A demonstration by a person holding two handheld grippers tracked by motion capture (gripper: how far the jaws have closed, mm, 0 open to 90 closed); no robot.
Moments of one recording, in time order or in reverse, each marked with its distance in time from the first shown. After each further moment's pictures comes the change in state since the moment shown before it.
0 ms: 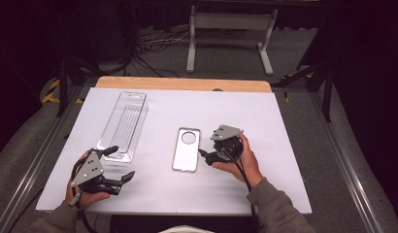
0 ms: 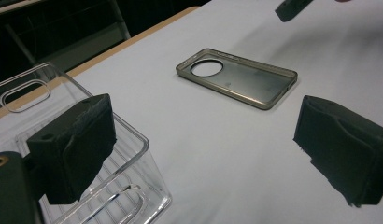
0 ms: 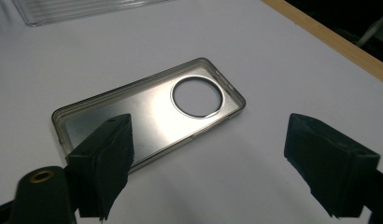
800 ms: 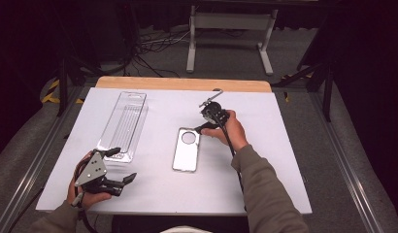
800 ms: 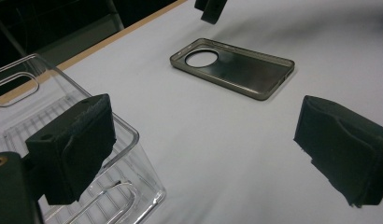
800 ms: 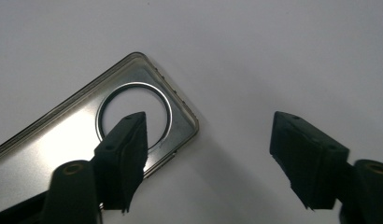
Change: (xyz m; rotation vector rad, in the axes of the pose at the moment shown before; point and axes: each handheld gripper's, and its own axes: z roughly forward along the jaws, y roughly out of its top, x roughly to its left) left arm -0.001 -0.002 0.004 0.028 -0.019 0.011; right arm -0.065 0.050 0.086 0.350 0.080 0.168
